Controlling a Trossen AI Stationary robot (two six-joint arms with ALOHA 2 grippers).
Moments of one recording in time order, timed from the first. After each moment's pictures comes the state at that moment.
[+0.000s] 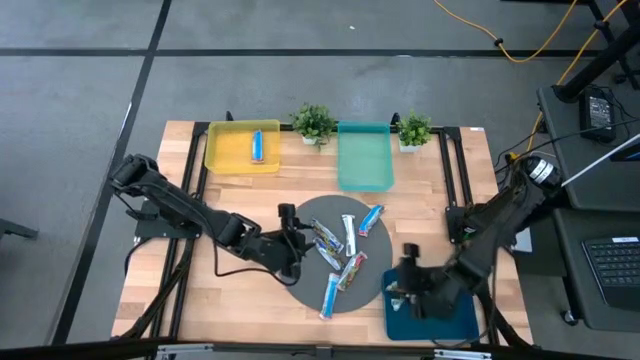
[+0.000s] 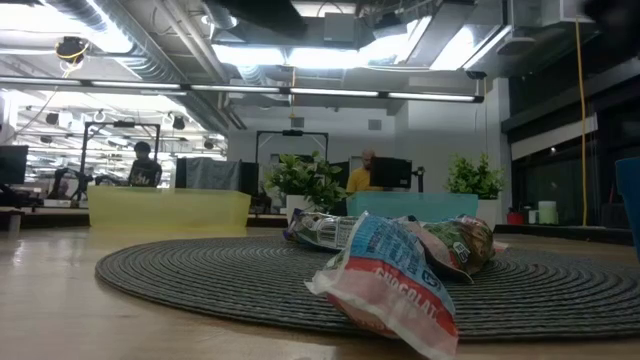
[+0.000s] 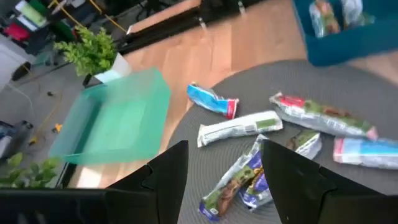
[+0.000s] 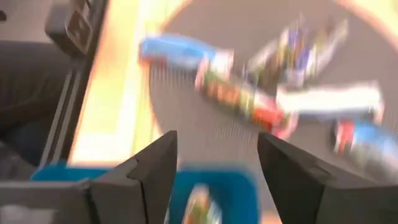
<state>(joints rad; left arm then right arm) -0.45 1.54 1.12 -0.29 -0.69 -0.02 0.86 1.42 0.96 -0.54 0.54 0.67</state>
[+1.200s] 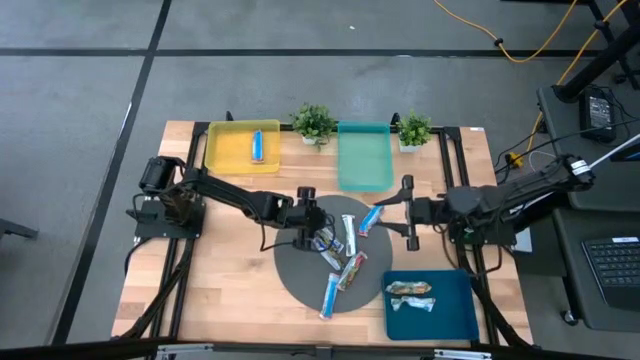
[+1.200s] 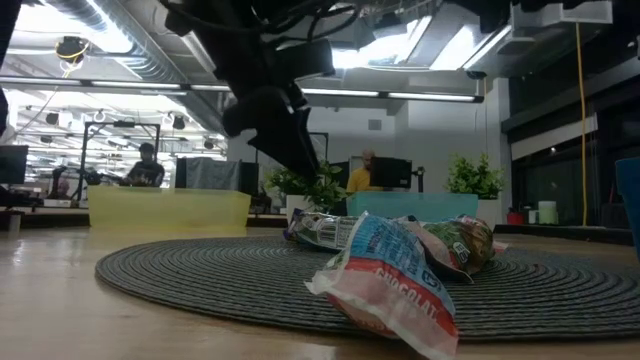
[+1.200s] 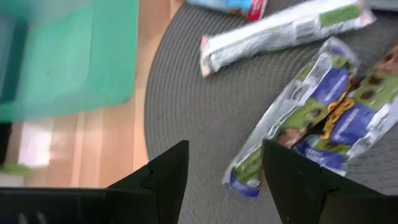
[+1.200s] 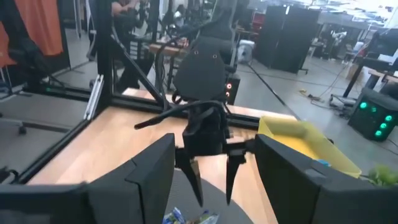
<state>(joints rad) -0.13 1.75 1.12 -0.32 -0.35 0.11 0.31 0.85 0.52 0.29 0.28 -0.14</state>
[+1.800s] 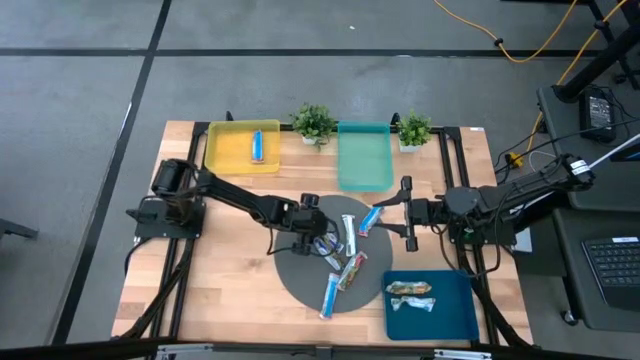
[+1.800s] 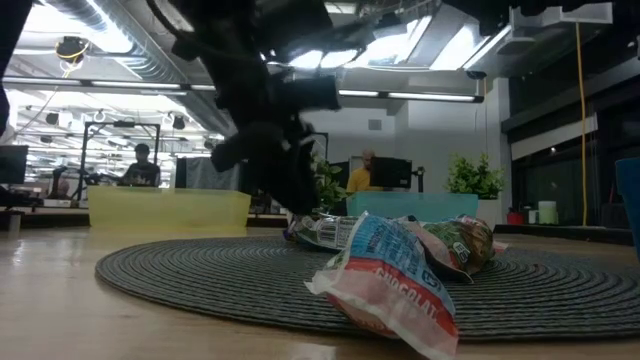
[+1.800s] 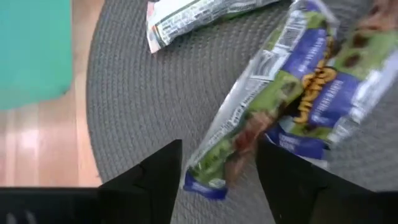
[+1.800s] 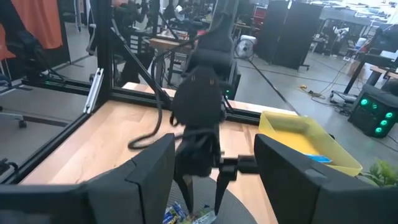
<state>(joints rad) -0.12 1.85 1.12 -0.30 -0.27 0.14 0.31 0.87 0.52 0.28 0.28 -0.14</state>
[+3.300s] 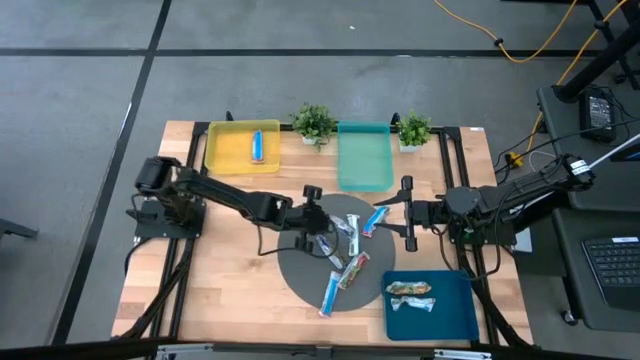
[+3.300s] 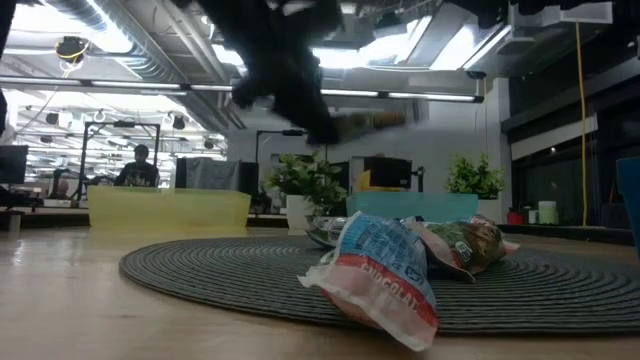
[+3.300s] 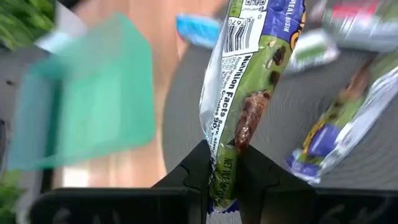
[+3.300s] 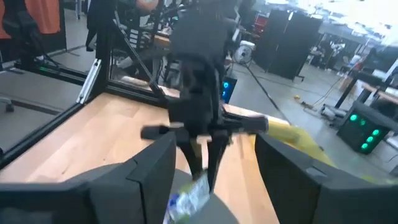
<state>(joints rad) -0.17 1.72 1.18 -0.31 -0.41 0.26 0.31 0.87 0.52 0.29 0.28 -0.24</state>
